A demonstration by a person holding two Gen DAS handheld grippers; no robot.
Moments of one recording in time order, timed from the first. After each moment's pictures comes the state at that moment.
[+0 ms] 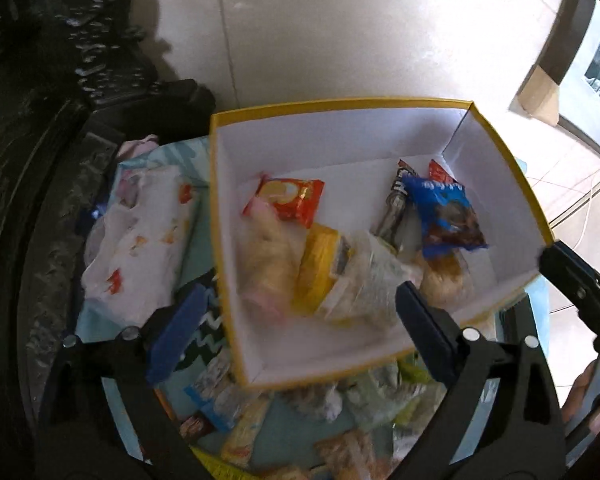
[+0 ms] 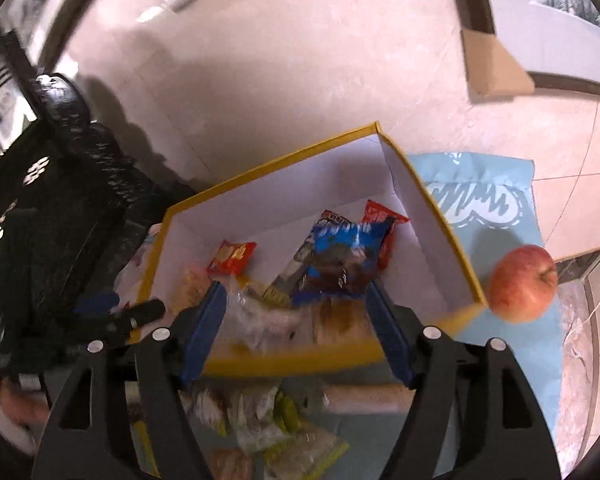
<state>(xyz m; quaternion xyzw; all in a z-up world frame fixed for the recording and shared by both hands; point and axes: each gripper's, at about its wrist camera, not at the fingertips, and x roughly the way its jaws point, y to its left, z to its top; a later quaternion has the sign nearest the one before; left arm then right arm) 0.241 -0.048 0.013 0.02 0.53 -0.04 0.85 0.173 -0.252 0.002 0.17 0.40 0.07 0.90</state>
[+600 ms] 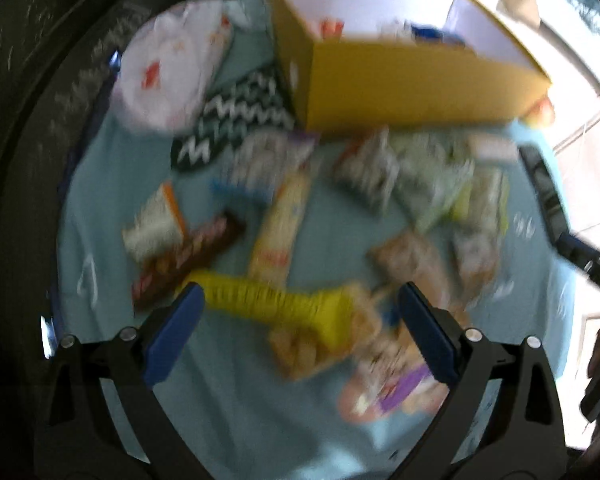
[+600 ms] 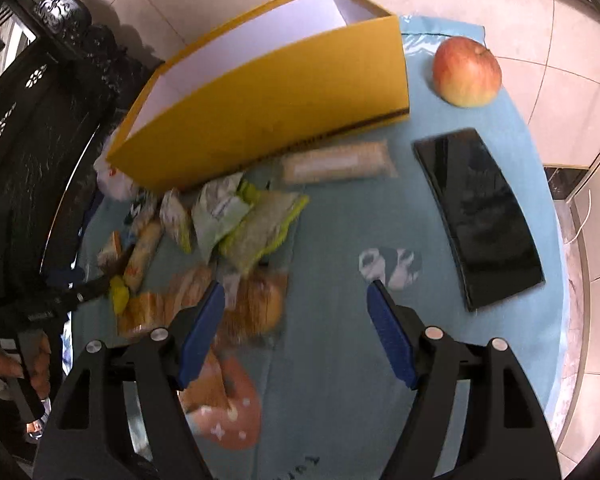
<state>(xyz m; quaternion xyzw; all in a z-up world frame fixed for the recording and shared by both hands) 0.088 0.005 -0.051 0.04 0.62 -0.04 0.79 0.040 -0.238 -0.072 0.17 0.53 0.07 0.83</state>
